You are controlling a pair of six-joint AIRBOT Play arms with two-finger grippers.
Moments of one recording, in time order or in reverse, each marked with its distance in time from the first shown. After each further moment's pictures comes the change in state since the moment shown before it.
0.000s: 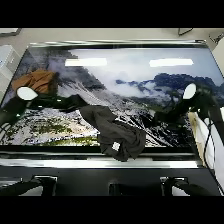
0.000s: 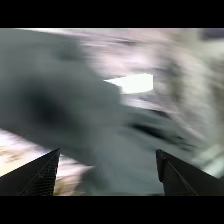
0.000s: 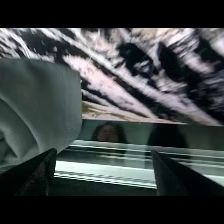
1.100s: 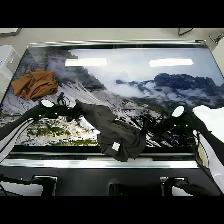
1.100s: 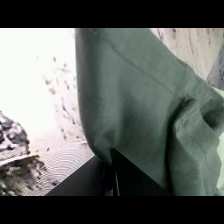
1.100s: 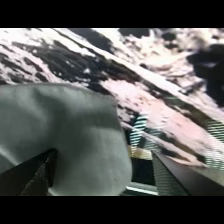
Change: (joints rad) left arm 0.012 -0.327 -0.085 -0.142 0.266 -0.031; right arm 0.000 -0.040 -0.315 0.298 -0.323 0.002
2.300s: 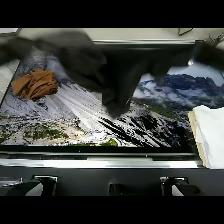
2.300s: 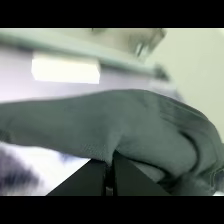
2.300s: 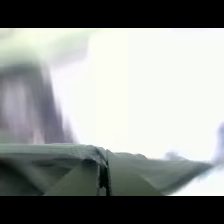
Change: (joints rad) left arm 0.148 0.583 0.521 0.022 -0.063 0.200; right arm -0.111 0.431 0.710 -0.055 -0.307 -0.145
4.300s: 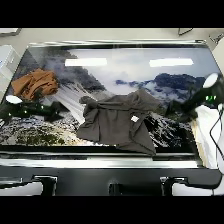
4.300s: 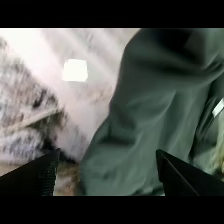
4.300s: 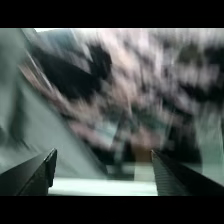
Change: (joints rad) left arm 0.149 -0.418 -0.527 0.069 -0.392 -0.021; right arm -0.137 -0.555 -0.219 -0.191 0.717 0.116
